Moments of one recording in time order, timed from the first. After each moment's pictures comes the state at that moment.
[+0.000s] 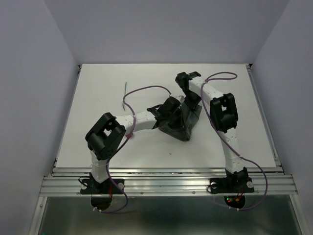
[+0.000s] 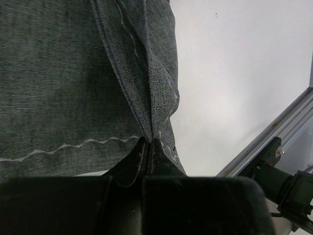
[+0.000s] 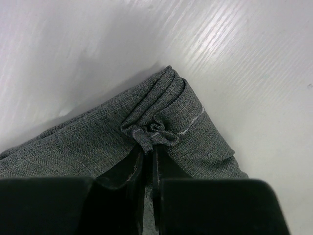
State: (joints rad) left arm -0.88 1.89 1.25 -0.15 0.19 -0.74; right arm 0.42 2.38 2.07 -1.29 0.49 1.41
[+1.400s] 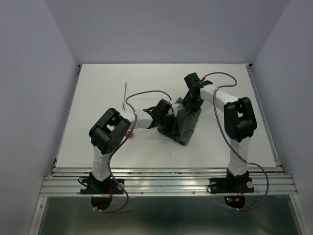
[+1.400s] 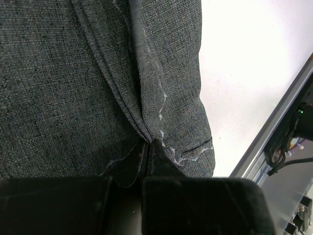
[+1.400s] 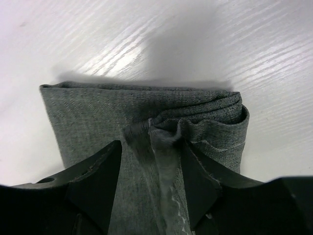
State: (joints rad) left arm -0.77 1.96 1.14 -0.06 0.49 -0.46; right arm 0.38 2.07 1.59 -0.73 0.27 0.94
